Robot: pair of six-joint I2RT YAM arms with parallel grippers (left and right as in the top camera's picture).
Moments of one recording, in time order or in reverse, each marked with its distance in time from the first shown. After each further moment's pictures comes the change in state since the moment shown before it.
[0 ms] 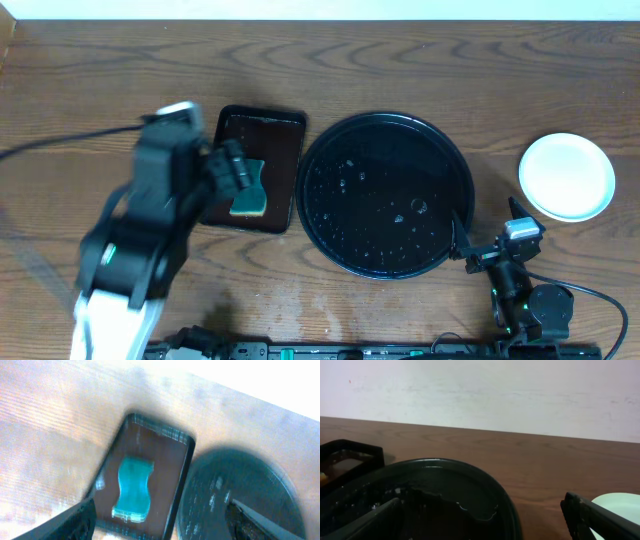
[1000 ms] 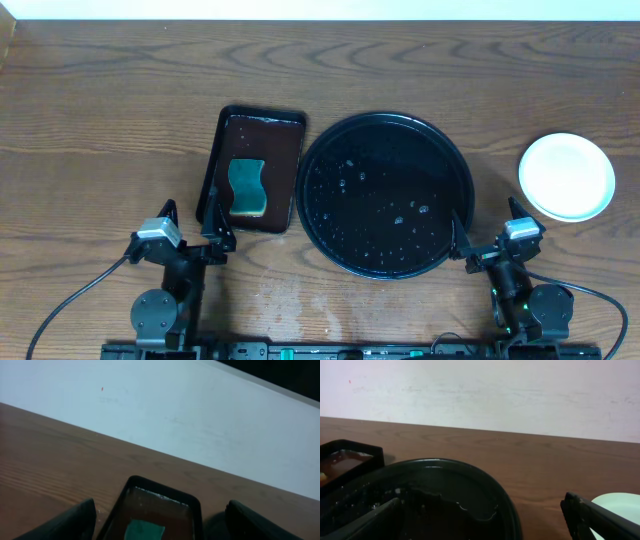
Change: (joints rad) left arm 0.209 -0.988 -1.054 0.786 0.113 0.121; right arm 0.000 0.000 0.000 0.000 0.000 0.000
